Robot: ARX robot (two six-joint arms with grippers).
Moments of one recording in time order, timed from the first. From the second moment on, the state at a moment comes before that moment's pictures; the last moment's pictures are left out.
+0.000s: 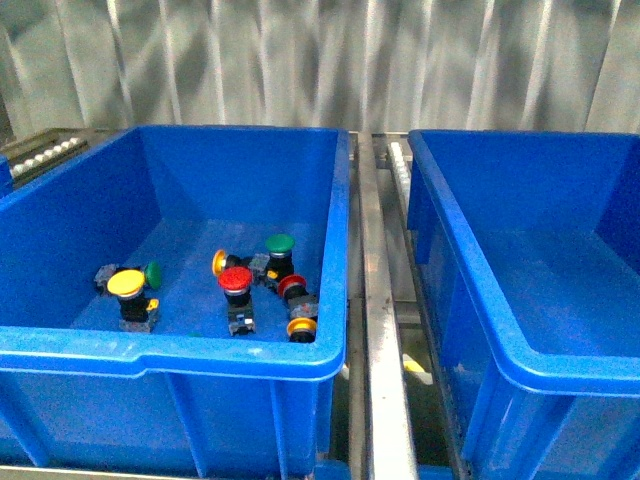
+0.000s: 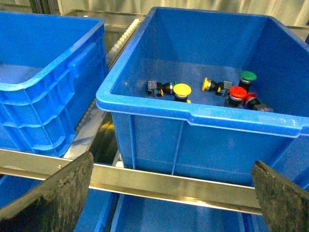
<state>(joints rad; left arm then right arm) 0.00 0.01 0.02 0.00 0.00 -0.01 0.00 0.00 0.02 0.00 0.00 0.00</state>
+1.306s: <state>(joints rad) 0.00 0.01 0.02 0.00 0.00 -0.01 0.00 0.00 0.02 0.00 0.00 0.00</state>
